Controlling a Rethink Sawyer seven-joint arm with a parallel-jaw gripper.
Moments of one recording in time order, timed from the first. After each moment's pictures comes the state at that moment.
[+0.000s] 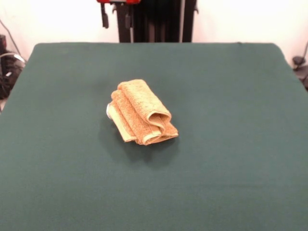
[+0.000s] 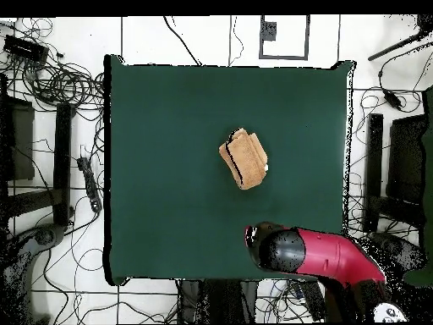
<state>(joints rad) -0.55 -0.86 0.14 2.00 -0.38 0.59 1.57</state>
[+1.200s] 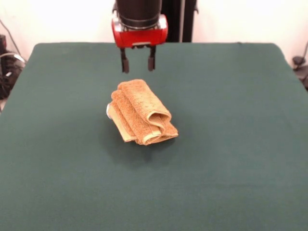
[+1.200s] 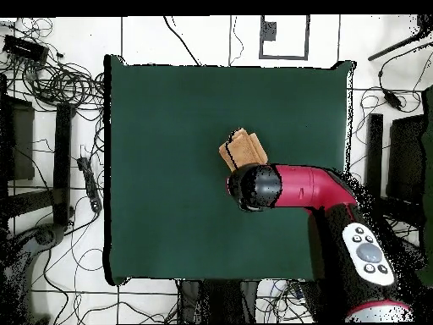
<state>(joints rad) -0.46 -0.66 0.25 1.67 -0.38 0.70 1.57</state>
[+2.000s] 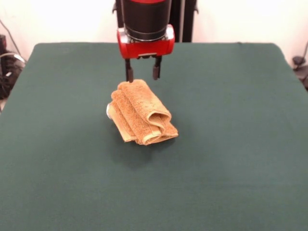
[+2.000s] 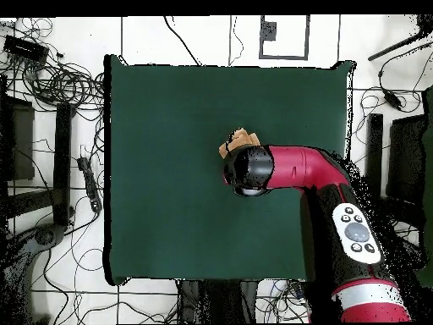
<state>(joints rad) -0.41 -0.61 0.25 1.55 -0.38 0.81 1.57</state>
